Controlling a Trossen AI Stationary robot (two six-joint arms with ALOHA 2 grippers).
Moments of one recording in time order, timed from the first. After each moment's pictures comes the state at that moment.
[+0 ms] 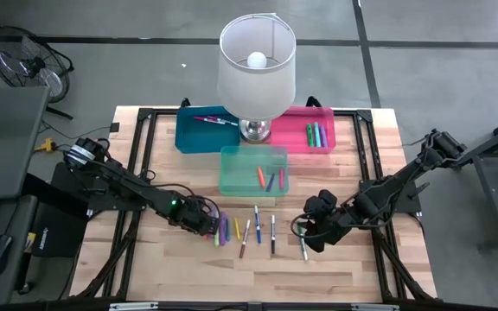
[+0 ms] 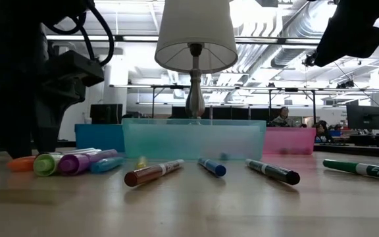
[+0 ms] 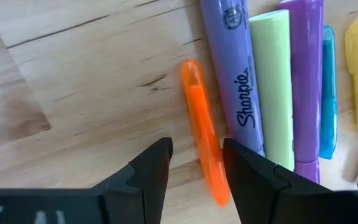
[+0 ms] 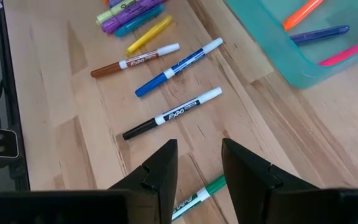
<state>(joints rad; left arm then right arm) -0.44 1.55 0.74 -0.42 -0.04 -1.76 0.59 1.33 0.90 -0.56 0.42 0.99</state>
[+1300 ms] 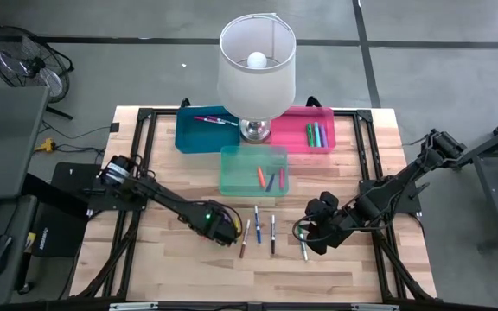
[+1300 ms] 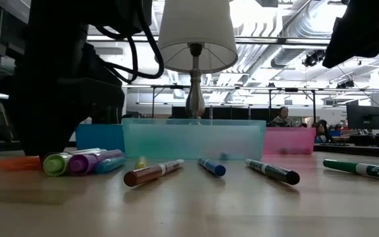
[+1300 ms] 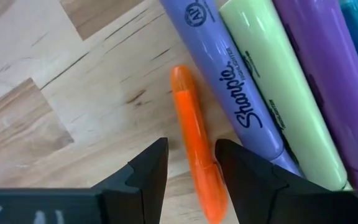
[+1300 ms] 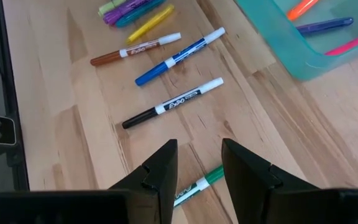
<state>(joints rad) -0.42 1.96 1.20 -0.91 -0.03 -1.51 0.62 1.33 0.90 -0.58 0.42 1.00</state>
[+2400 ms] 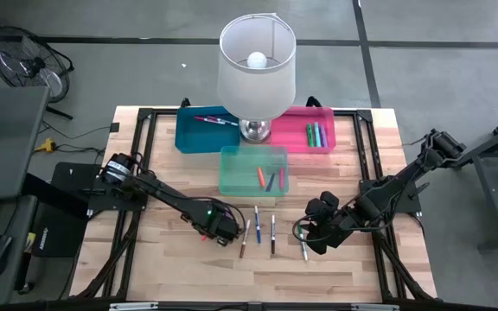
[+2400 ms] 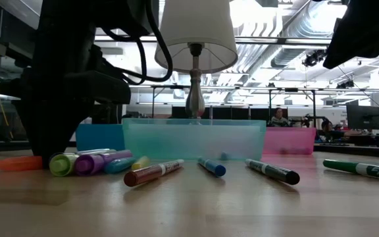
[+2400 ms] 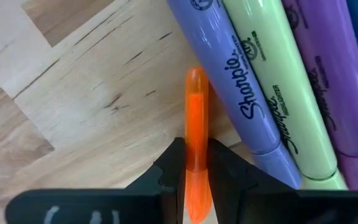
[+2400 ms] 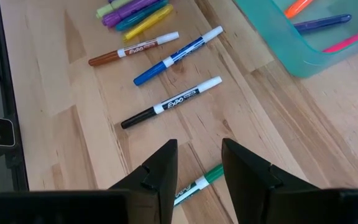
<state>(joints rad) -0.39 1.93 1.20 -0.89 0.00 -1.42 0.62 1.33 0.90 -0.59 0.42 1.01</state>
